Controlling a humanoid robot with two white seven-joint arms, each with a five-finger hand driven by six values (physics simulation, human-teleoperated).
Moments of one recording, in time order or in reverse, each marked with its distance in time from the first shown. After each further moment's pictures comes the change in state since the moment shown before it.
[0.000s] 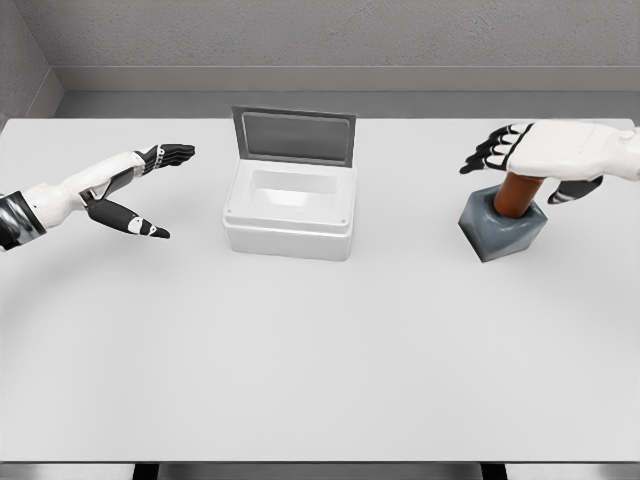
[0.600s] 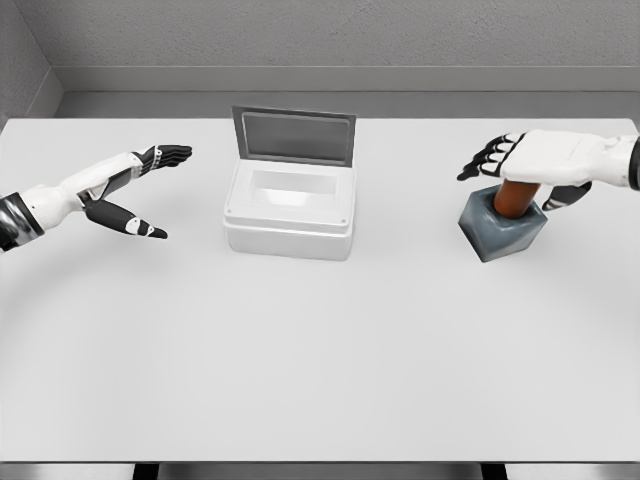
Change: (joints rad) left arm 0.000 -0.001 0.000 0.016 -0.001 0.000 0.000; right arm -0.002 0.044 0.022 0.067 0.036 0.000 0.000
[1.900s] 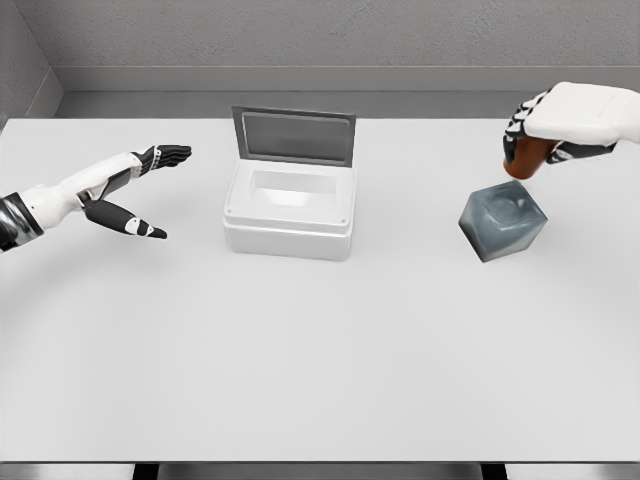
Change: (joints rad) left arm 0.000 0.001 0.000 0.000 0.000 0.000 0.000; right arm -0.054 -0.003 -0.074 0.006 -0.009 -0.001 0.000
